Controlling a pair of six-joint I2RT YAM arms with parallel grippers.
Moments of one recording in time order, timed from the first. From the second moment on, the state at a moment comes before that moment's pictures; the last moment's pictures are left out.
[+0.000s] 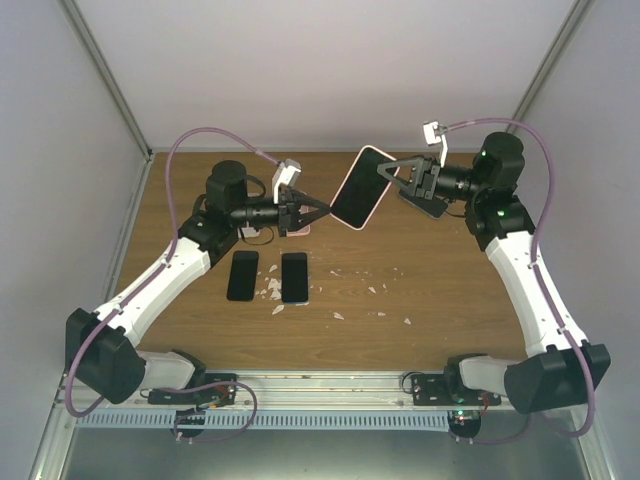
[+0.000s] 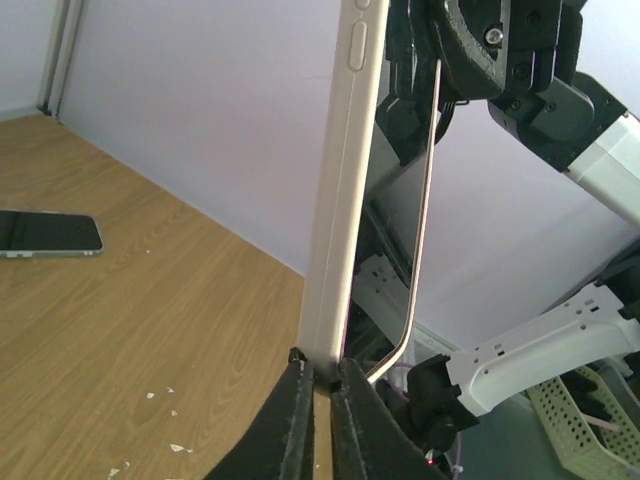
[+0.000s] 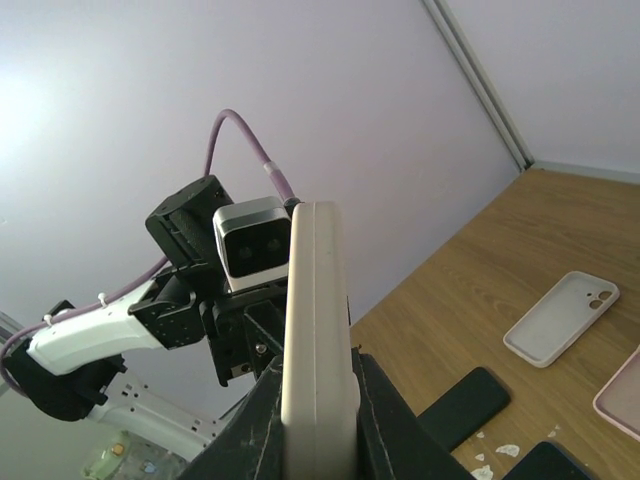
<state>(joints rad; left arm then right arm) -0.47 1.31 1.13 0.00 0.92 -0.38 0.16 1.25 1.29 -0.06 -1.15 0.63</state>
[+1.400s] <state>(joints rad) -0.47 1.31 1.15 0.04 1.13 -0.34 0.17 1.22 1.28 -0.08 -1.34 0.52</state>
